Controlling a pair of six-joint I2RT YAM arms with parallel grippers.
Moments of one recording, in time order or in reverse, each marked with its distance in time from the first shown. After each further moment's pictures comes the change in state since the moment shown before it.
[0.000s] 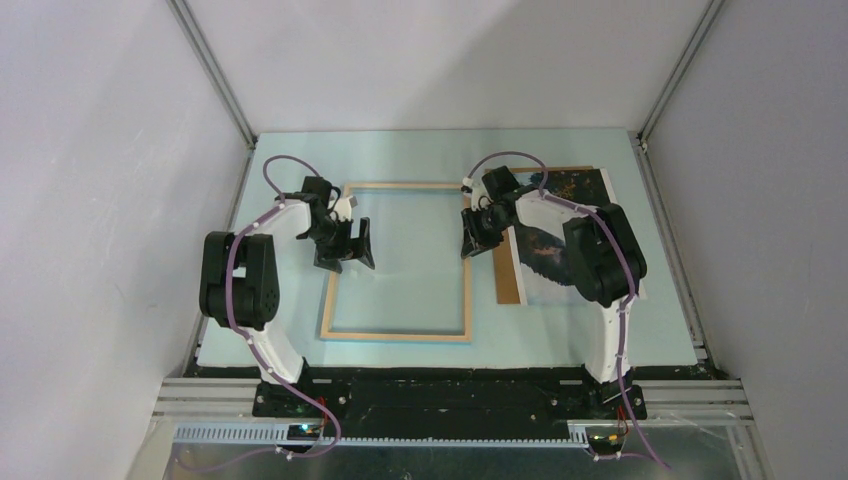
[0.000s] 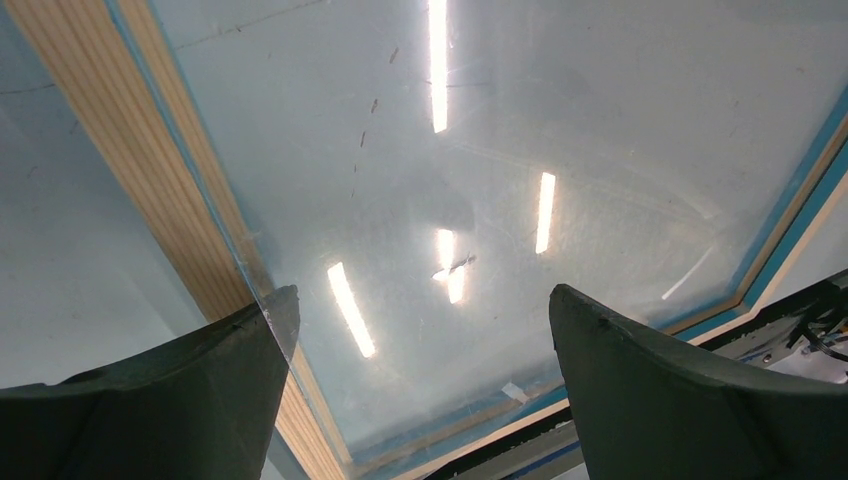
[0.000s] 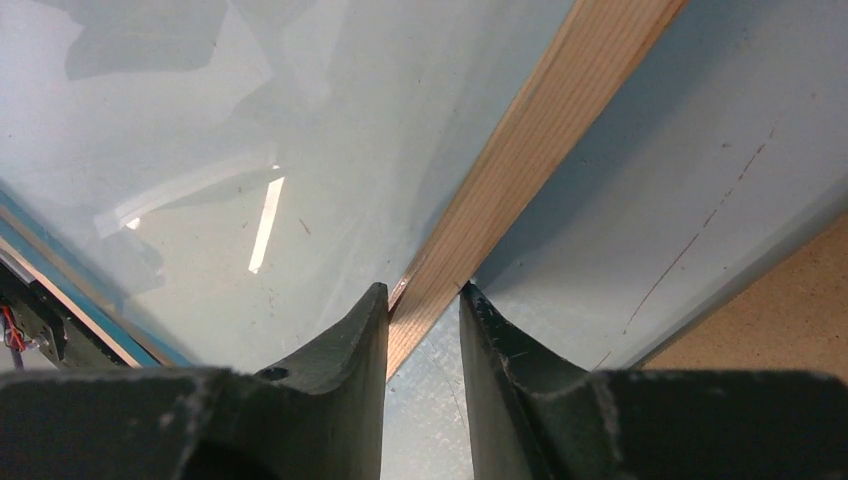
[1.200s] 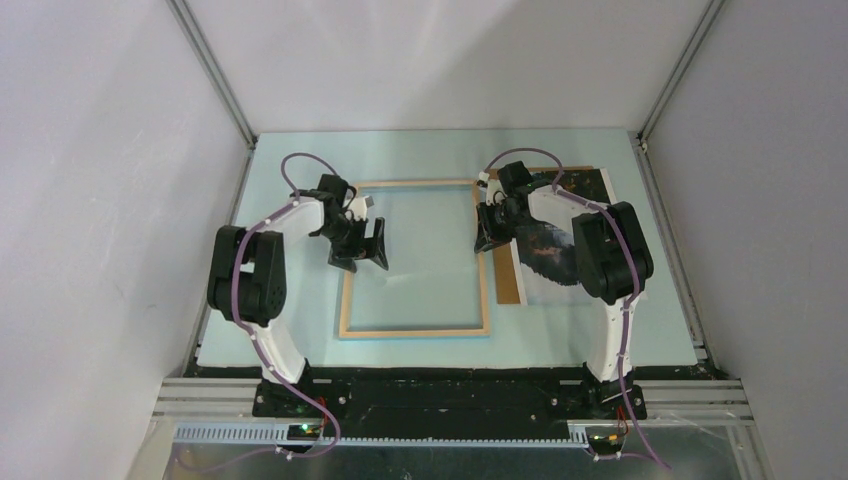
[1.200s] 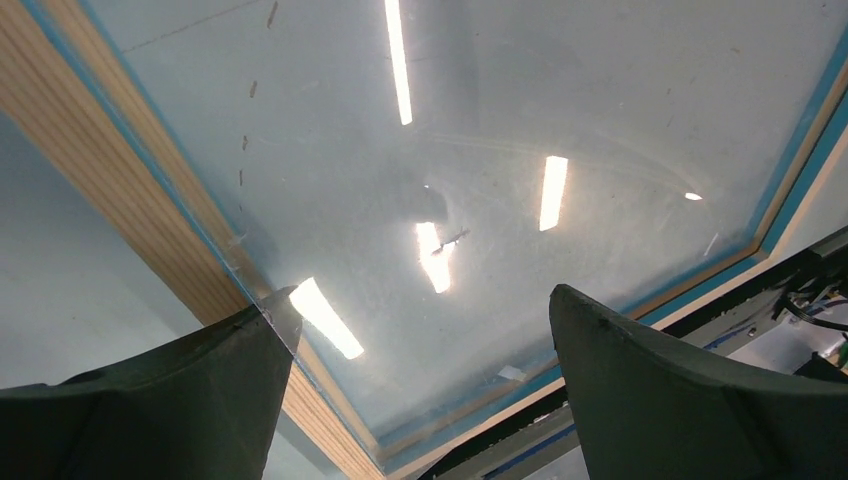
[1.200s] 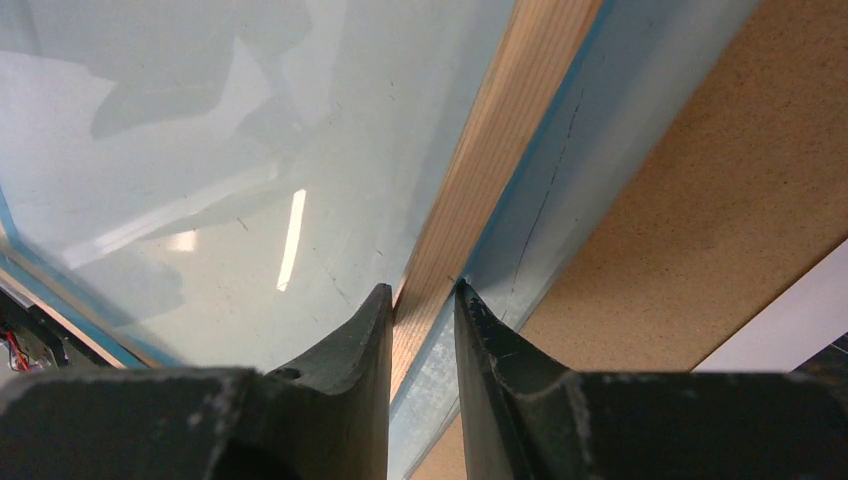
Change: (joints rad) left arm -0.085 0.042 0.040 -0.003 0.049 -0.019; right arm -0.086 0.000 0.008 -0.037 0.021 0.002
